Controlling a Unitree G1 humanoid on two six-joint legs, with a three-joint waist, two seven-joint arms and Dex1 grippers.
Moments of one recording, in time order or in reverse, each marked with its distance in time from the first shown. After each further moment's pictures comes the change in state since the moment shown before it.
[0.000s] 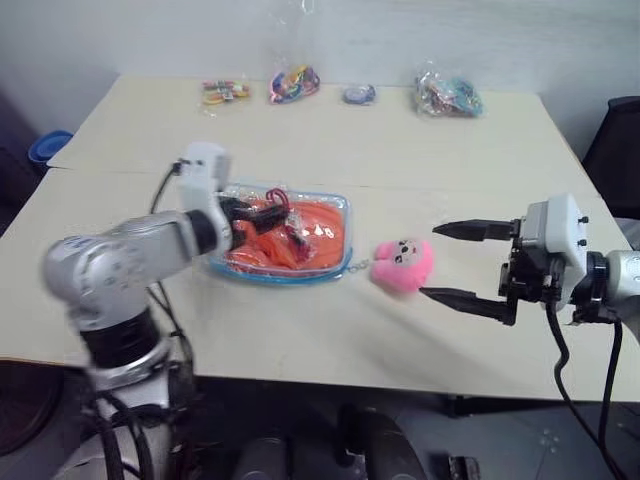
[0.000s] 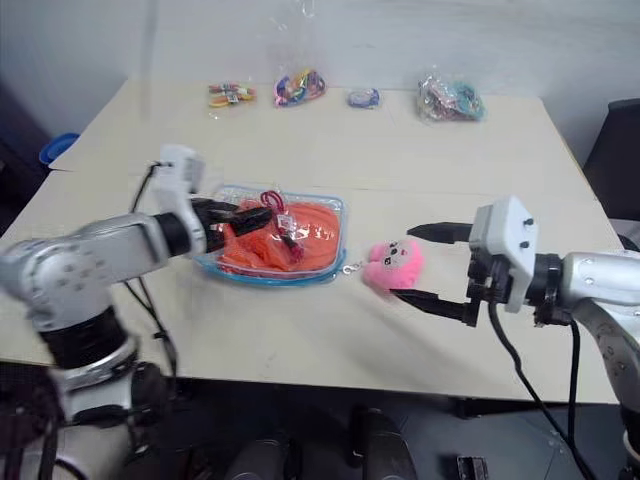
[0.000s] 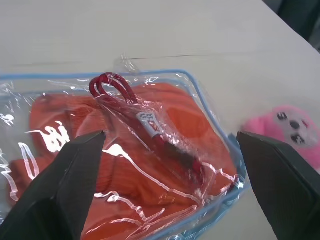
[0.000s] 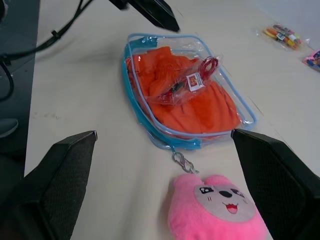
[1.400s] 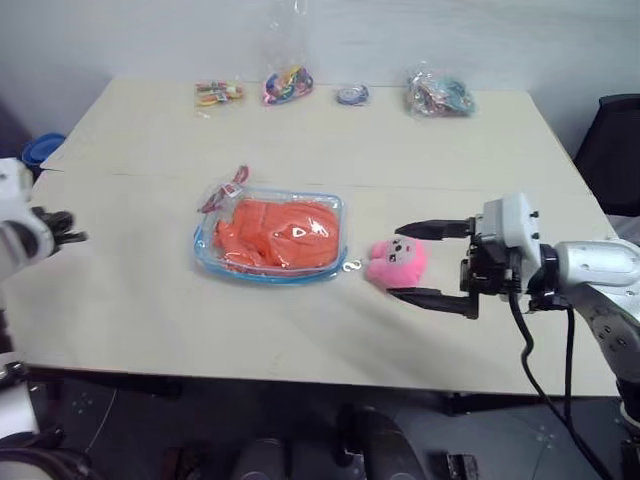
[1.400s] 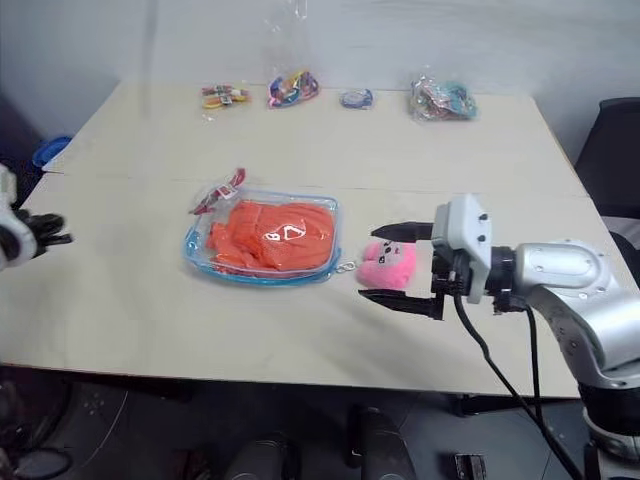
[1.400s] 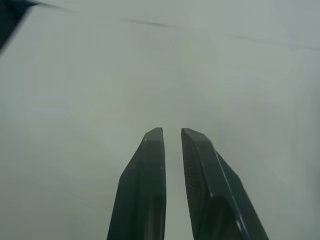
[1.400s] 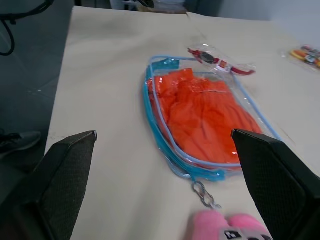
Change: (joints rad) left arm 0.226 0.714 0.060 0.687 0.335 -0.657 -0.227; right arm -0.162 0.089 0.228 0.118 -0.023 -0.059 0.047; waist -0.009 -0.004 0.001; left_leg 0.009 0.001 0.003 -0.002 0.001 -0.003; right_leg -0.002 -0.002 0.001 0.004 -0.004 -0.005
